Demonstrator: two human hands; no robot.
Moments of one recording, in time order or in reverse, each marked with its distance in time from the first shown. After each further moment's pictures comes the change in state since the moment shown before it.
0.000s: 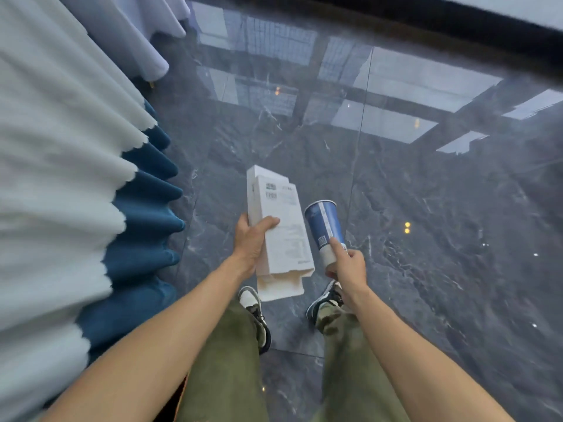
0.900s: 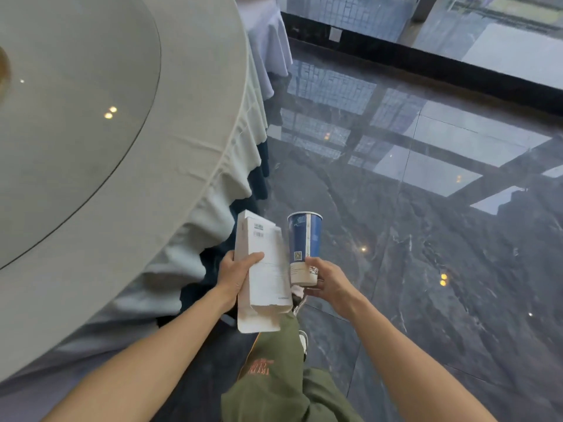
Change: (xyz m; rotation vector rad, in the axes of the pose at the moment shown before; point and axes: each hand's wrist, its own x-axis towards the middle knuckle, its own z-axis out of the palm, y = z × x) left_hand -0.358 -0.133 -0.323 0.031 0.183 0.007; right_hand -0.391 0.181 0.031 -0.205 -0.633 -0.045
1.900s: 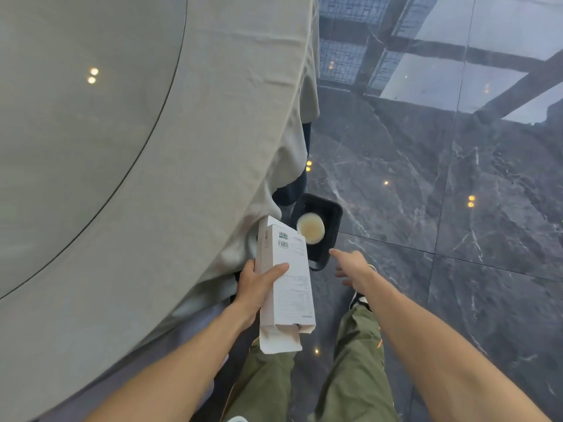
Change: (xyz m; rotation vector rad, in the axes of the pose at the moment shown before) left_hand 0.040 -0.136 -0.248 0.197 -0.098 -0.138; right_hand 0.100 0.194 0.220 -0.156 0.324 0.287
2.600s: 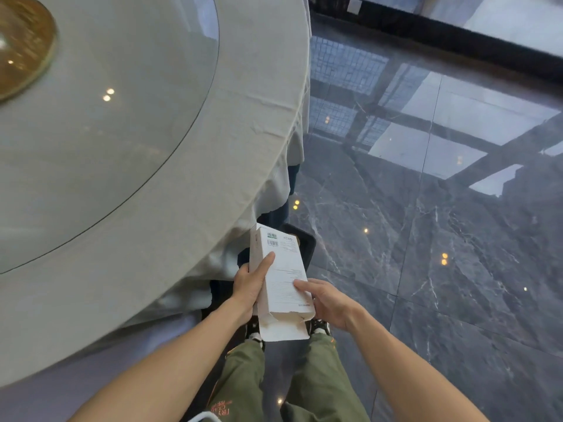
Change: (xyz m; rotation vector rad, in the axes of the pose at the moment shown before) left_hand -0.057 0.034 0.047 -0.233 -0.003 0.053; right_hand -0.157 -0.017 -0.064 0.141 -0.634 -0.105
